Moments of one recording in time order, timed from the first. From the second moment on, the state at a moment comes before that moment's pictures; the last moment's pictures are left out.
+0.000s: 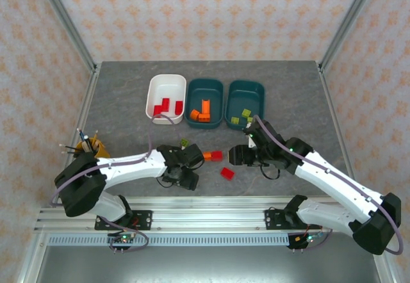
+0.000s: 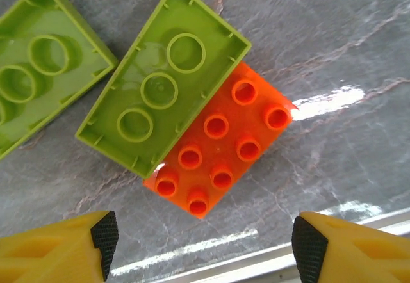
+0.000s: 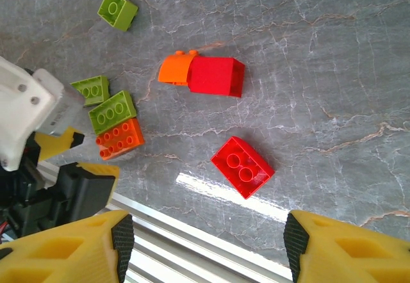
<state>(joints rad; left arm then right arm) -0.92 1.46 0.81 -0.81 -0.02 -0.68 0.74 1.01 0.88 -0.84 -0.15 0.67</state>
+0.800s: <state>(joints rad) -0.92 1.62 0.89 -0.81 0.00 -0.57 0.74 1.04 0.88 -0.82 -0.15 0.71</state>
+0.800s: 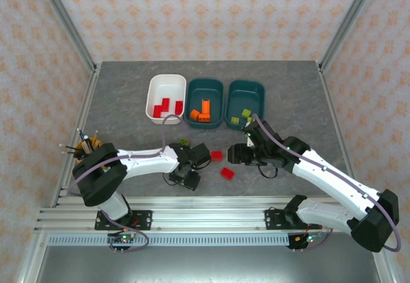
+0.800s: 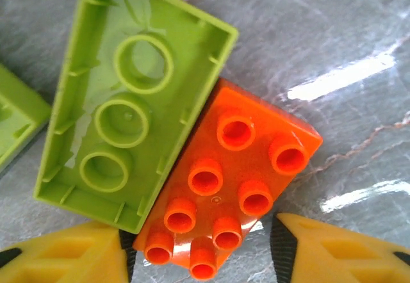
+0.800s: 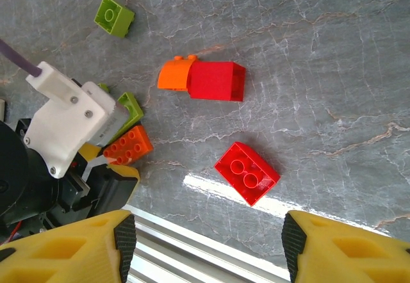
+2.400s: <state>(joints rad) -0.86 1.50 1.24 -0.92 -0.01 -0.65 0.74 0.98 1.00 -0.87 -0.04 0.75</state>
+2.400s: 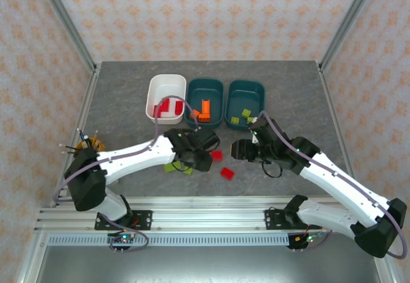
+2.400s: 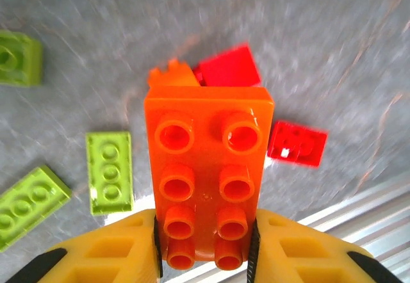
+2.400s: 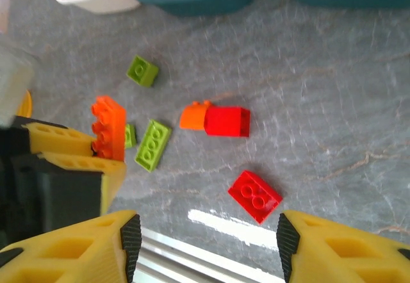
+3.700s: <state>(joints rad) -0.48 2.36 2.11 -0.91 0.24 -0.65 0.50 1.37 1.21 -0.70 -0.14 0.98</state>
